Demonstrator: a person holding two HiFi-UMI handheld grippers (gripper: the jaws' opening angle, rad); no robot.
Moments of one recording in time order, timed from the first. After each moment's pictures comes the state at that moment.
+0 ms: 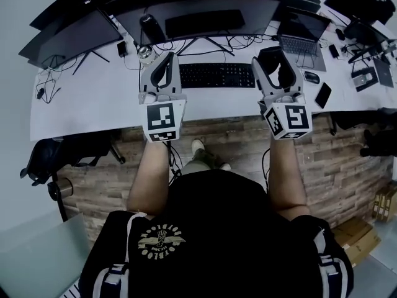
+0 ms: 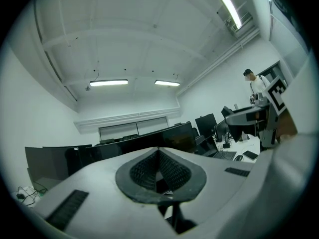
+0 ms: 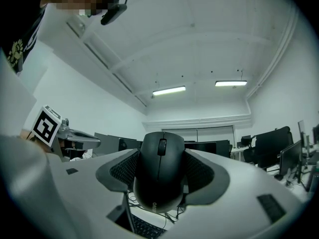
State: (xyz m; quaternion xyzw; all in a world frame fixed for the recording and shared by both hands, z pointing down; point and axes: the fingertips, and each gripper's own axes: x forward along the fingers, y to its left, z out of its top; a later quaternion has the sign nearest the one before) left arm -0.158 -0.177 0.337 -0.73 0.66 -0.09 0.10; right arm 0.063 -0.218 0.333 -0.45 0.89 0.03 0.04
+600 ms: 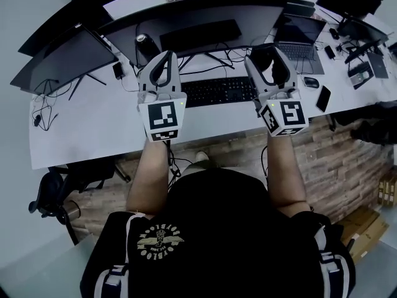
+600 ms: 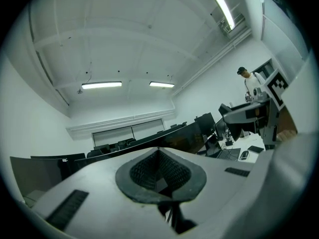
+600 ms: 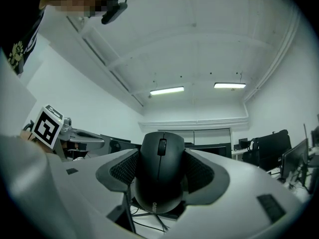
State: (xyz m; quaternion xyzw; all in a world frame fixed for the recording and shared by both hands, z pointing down) left arm -0.194 -0.257 0.321 -0.76 0.63 -0.10 0.13; right arm 0.012 -0.277 0.319 -0.48 0.88 0.04 0.04
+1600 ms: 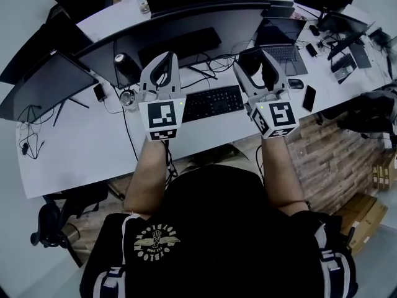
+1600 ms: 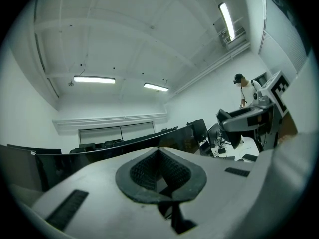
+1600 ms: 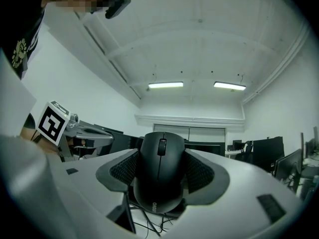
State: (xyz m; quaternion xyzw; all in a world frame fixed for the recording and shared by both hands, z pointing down) left arm -0.153 -0.324 0.332 -0.80 0.58 -0.07 0.11; right arm 0.028 -0.316 0.331 -0.51 0.86 0.06 0.00
